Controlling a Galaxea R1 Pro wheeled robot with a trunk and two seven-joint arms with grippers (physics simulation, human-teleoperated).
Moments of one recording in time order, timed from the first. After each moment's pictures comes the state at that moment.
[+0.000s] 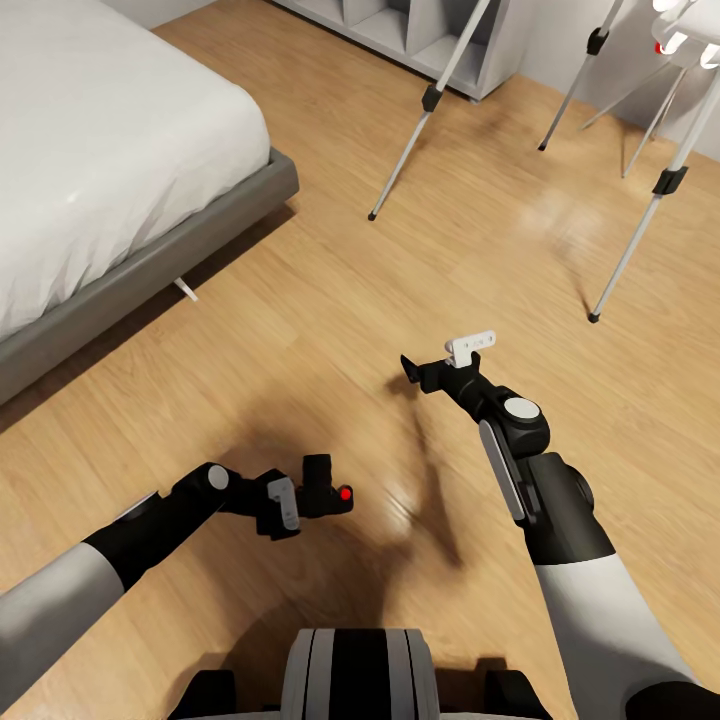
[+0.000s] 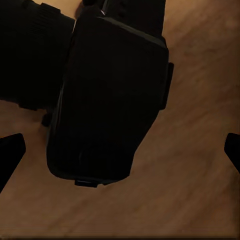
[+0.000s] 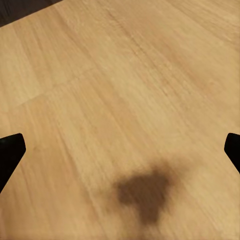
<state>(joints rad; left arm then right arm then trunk) -0.87 0.33 -0.78 -0.98 -0.19 0.30 -0.79 -0.81 0.01 0.16 -1.43 0.00 0.47 0.19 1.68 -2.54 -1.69</state>
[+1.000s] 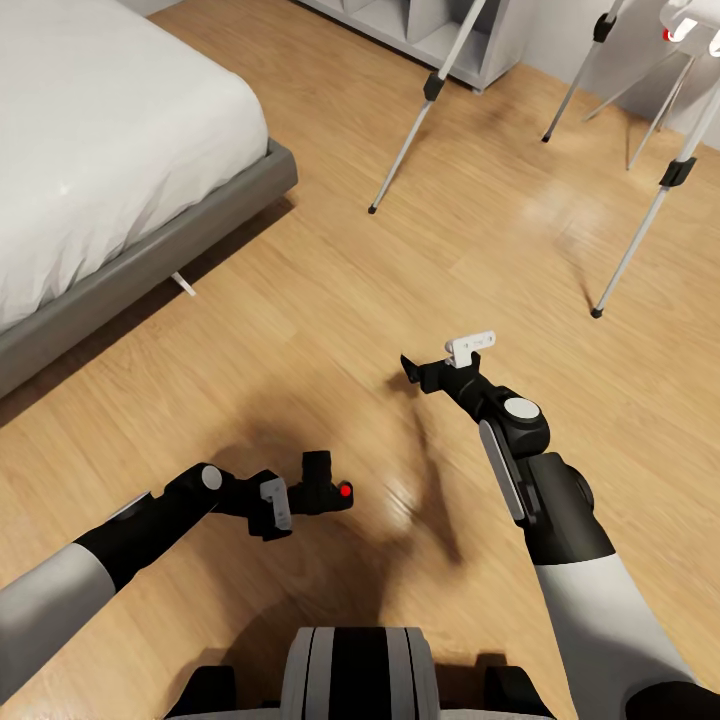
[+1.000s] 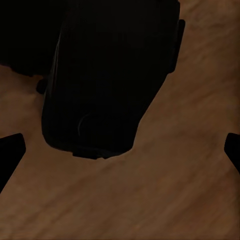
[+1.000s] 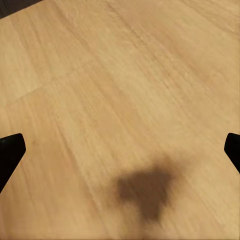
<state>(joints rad) -0.87 0.35 -0.78 -0.99 -0.19 0.31 -0.79 -0.81 0.01 0.16 -1.43 0.00 0.47 0.19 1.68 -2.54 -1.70</state>
